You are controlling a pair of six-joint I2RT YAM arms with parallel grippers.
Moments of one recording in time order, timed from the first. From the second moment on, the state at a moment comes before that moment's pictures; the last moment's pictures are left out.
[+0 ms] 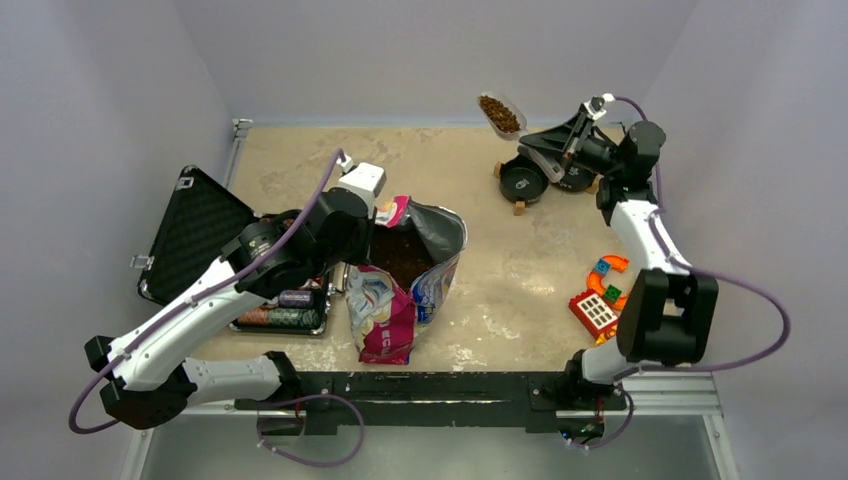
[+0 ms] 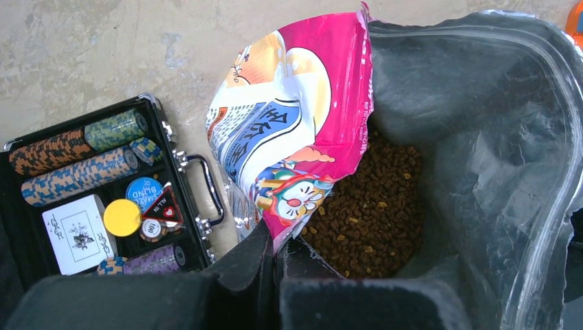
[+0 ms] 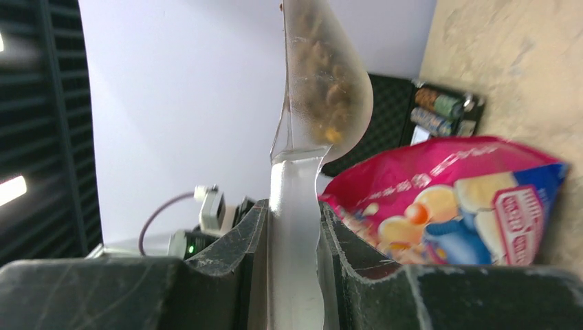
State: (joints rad) left arm -0.94 1.13 1.43 -1.00 -0.43 -0.38; right arm -0.11 1.44 1.12 0.47 -1.18 1.56
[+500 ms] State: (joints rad) left arm -0.94 1.12 1.43 -1.01 -0.42 -0.38; right arm -0.19 1.80 1.07 0.76 -1.09 1.58
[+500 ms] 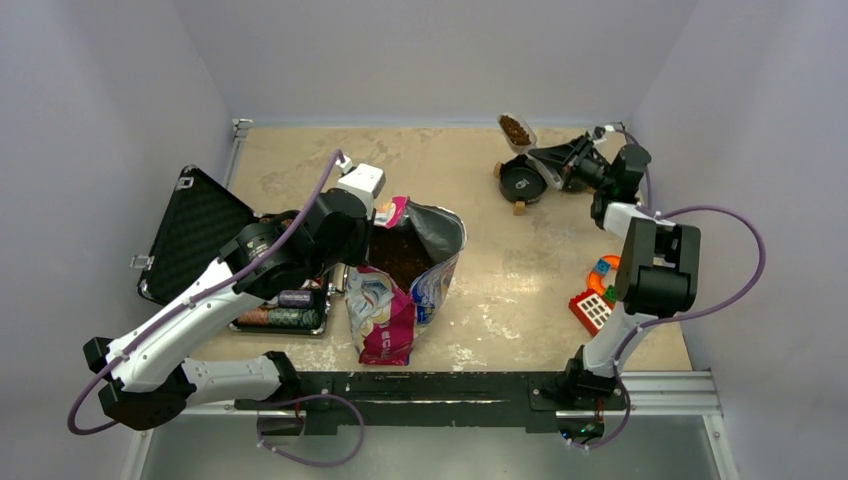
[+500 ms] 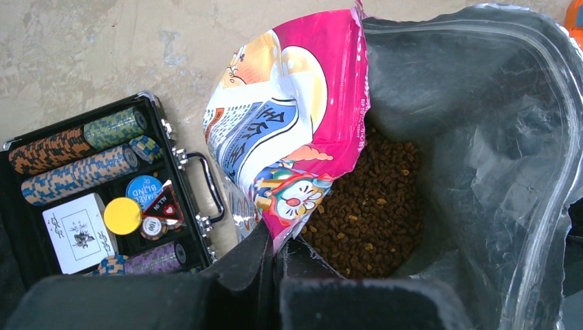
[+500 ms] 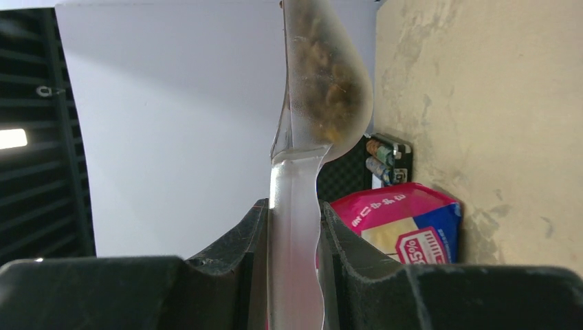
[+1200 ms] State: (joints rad) left arm -0.94 1.11 1.42 -1.01 -0.40 -0.36; right arm -0.32 1.83 0.91 0.37 -1.08 1.24
